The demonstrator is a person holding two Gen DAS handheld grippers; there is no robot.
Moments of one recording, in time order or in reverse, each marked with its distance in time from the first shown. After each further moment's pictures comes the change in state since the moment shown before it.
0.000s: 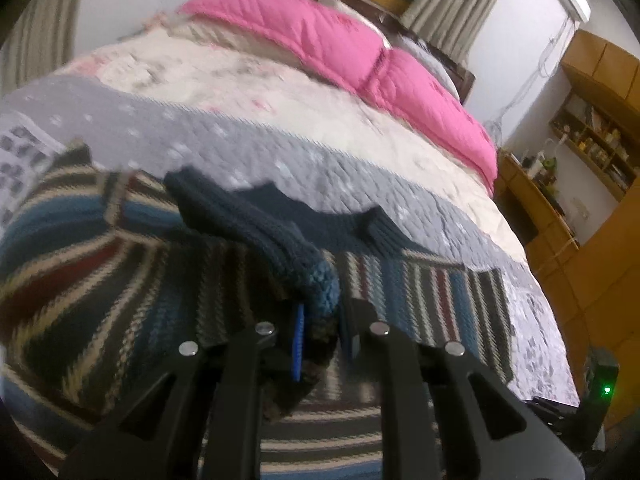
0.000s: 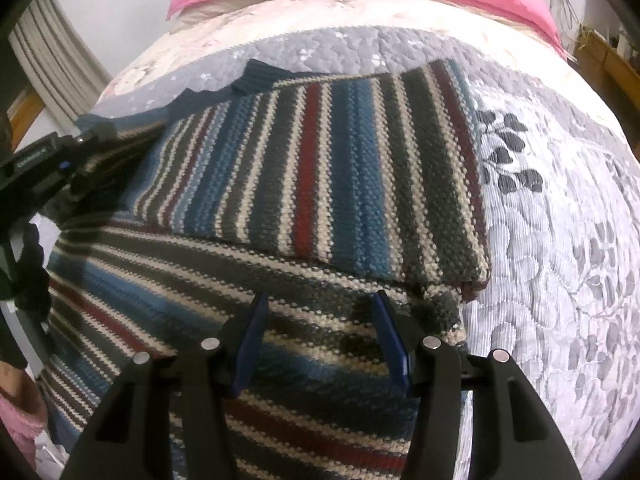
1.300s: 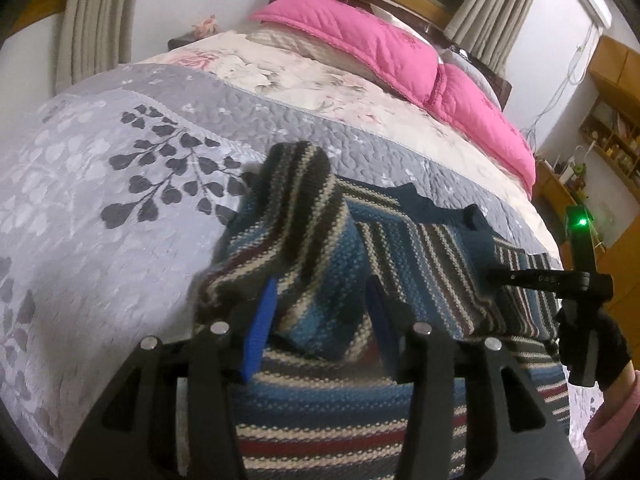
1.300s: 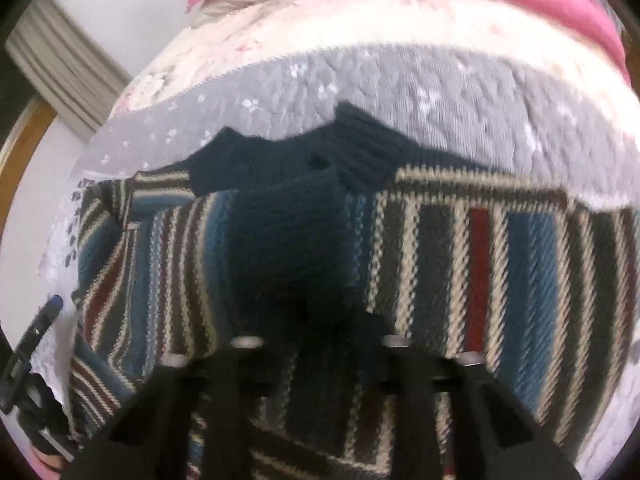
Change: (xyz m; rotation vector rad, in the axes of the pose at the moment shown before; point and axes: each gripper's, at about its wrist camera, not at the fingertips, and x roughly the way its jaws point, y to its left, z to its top) left arm -0.103 0.142 -0.020 -0.021 -0.036 0.151; right arm 0.062 0.082 0.119 -0.037 0.038 0.139
